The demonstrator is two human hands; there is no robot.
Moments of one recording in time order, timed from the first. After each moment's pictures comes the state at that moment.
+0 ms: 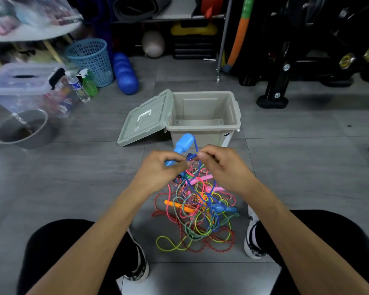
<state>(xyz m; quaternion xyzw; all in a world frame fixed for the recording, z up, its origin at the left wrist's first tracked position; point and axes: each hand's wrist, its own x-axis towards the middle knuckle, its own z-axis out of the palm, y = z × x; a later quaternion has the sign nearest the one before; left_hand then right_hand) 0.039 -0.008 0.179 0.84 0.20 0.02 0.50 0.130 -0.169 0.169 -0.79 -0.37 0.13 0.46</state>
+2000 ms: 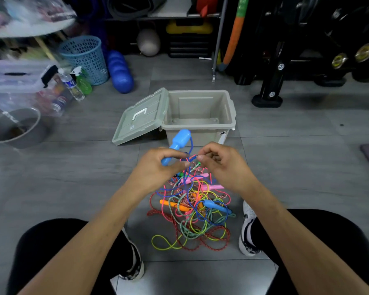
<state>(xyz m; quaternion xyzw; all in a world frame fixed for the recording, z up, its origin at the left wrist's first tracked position) 0.040 -0.010 0.175 0.85 0.15 0.04 0.50 0.133 -0.180 0.163 -0.78 -0.32 0.15 0.51</state>
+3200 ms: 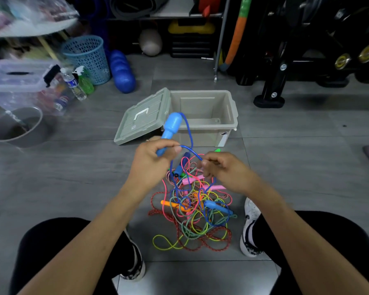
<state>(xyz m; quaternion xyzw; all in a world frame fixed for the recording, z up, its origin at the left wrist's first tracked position) 0.044 -0.010 0.182 0.81 0.20 0.19 0.53 0.140 -0.184 0.156 -0.78 -0.33 0.28 0.46</state>
